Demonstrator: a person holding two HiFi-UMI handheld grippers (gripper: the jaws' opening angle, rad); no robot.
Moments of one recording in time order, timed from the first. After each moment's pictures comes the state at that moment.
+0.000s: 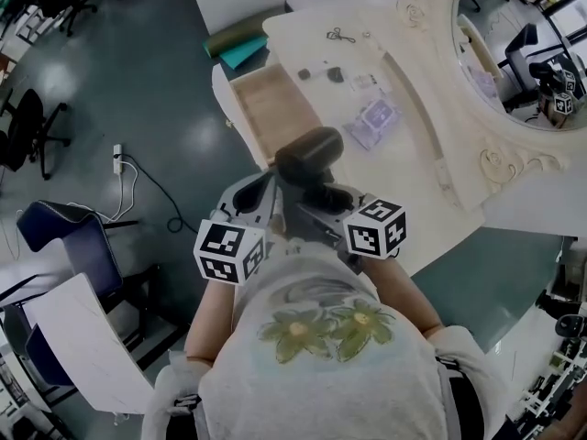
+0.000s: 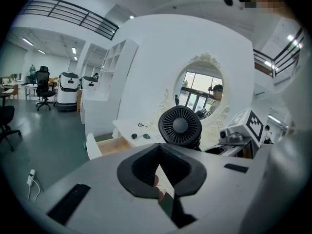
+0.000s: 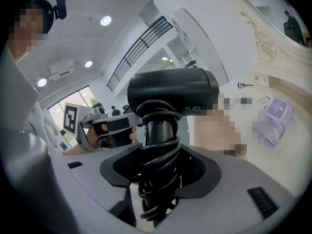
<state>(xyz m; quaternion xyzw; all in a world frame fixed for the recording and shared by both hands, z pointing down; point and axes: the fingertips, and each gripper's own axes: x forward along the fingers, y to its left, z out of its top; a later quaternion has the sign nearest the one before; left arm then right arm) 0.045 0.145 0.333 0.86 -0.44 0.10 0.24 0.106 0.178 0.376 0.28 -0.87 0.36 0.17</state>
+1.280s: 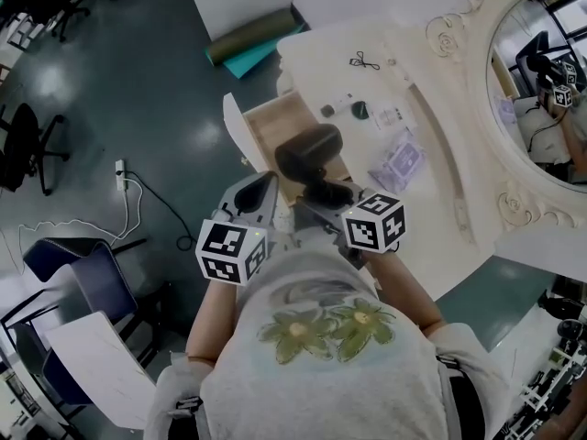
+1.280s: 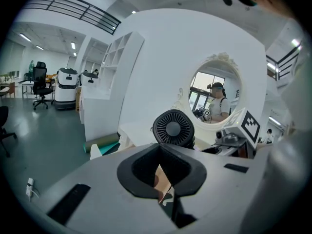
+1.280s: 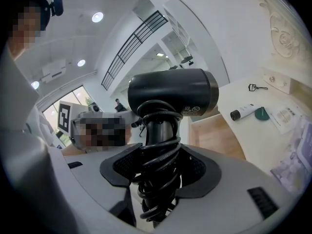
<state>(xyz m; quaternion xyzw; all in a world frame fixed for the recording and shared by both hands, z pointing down) -0.008 -0.002 0.360 0.86 -0.43 0.11 0.25 0.053 0.027 0.411 0.28 -0.86 0.38 0.19</state>
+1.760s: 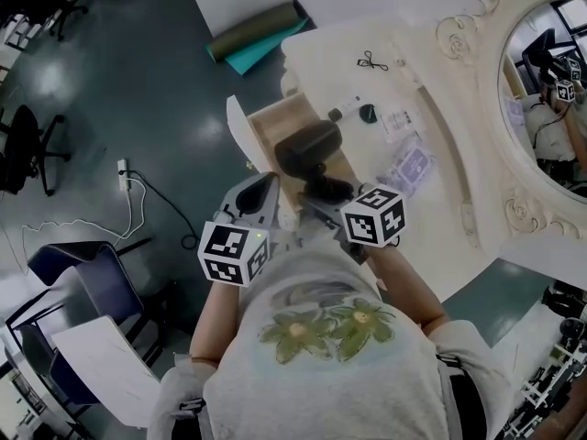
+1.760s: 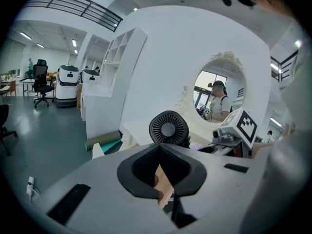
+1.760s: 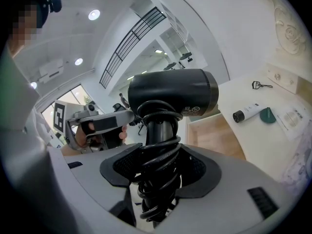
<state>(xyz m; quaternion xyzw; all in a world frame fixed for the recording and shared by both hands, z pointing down) -0.019 -0.027 0.374 0.85 -0.44 0.12 0.26 0.042 -0.004 0.430 0.28 -0.85 0.39 0.20</state>
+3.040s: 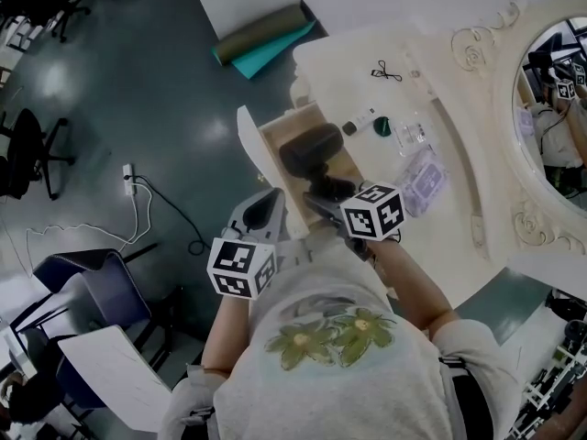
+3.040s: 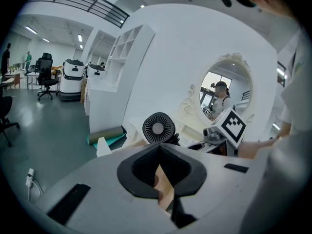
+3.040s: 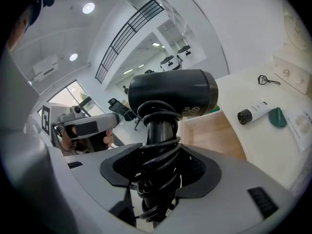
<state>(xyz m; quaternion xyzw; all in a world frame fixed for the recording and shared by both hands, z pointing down) -0.039 -0.039 0.401 0.84 -0.44 0.12 0.29 0.027 -0.042 0.471 0.28 -0.84 0.40 0.24</state>
